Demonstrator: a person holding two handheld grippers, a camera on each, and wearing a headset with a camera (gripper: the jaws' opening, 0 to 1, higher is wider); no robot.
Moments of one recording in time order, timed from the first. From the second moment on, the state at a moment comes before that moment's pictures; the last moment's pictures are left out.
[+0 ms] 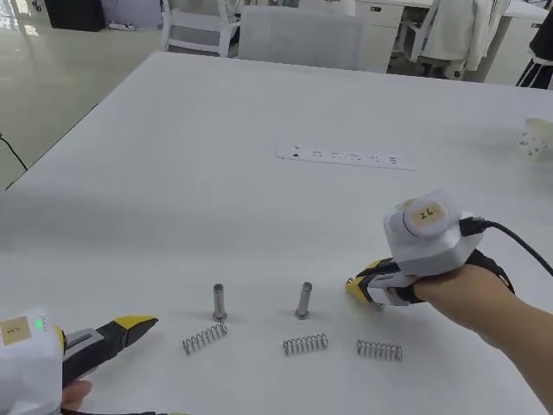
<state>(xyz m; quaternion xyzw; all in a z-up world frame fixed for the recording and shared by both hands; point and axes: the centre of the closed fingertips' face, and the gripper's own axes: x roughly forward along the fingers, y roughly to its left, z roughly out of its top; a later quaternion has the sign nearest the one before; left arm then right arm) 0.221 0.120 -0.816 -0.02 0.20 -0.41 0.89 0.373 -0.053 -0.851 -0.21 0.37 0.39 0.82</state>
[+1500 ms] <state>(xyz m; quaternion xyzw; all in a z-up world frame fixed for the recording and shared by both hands) 0.222 0.119 -0.814 -0.02 0.19 -0.41 0.89 0.363 -0.064 -0.831 -0.20 0.36 0.36 0.83</state>
